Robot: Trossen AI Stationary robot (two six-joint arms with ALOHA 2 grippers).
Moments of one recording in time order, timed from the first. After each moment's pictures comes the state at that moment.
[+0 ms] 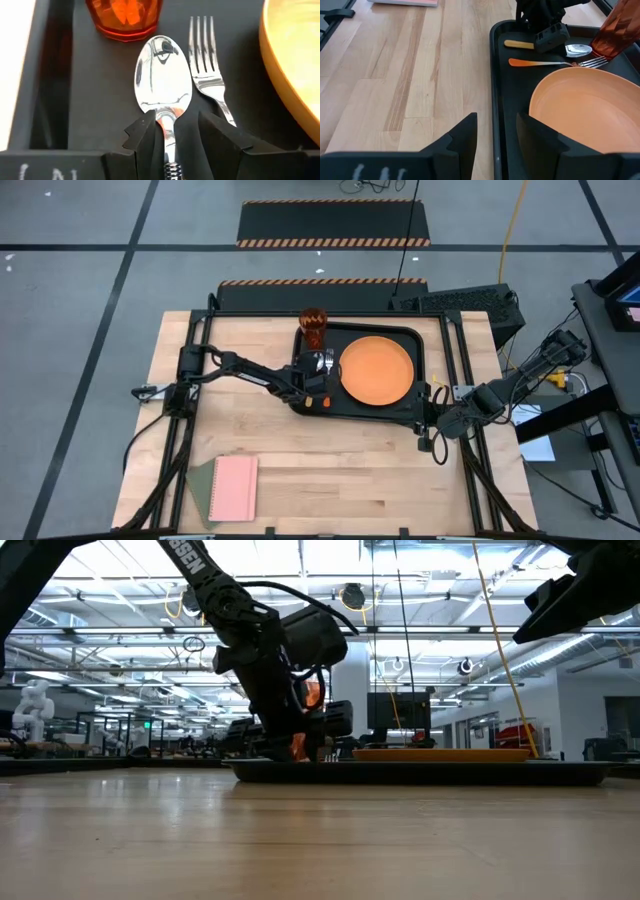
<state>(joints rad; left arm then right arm) 0.07 2.06 1.18 -0.16 -0.70 -1.07 0.56 0.79 0.51 -0.44 0.52 0.38</state>
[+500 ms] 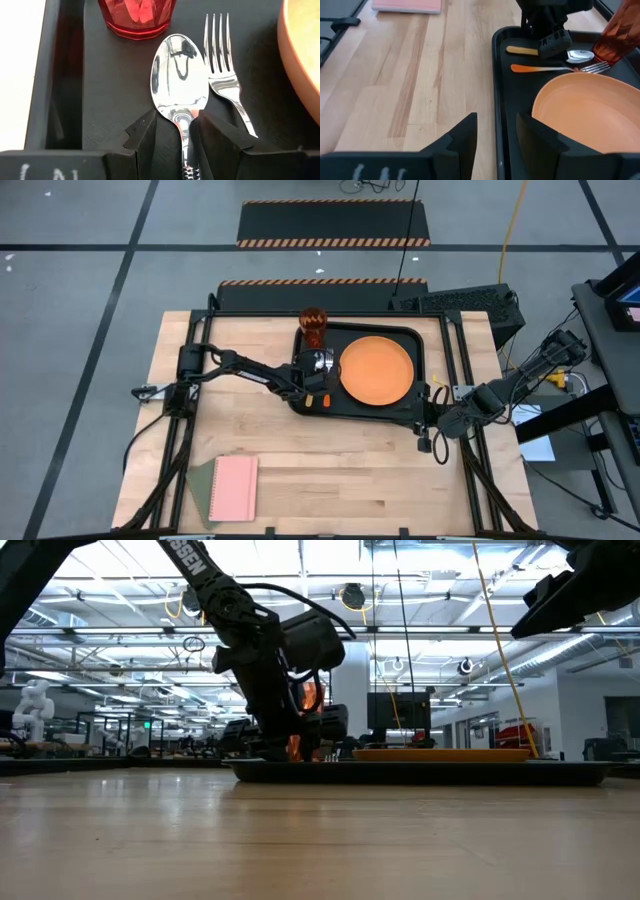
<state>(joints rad) 0.09 2.06 1.18 -0.21 -0.67 -1.09 0.56 0.79 0.51 -0.42 0.52 0.37</state>
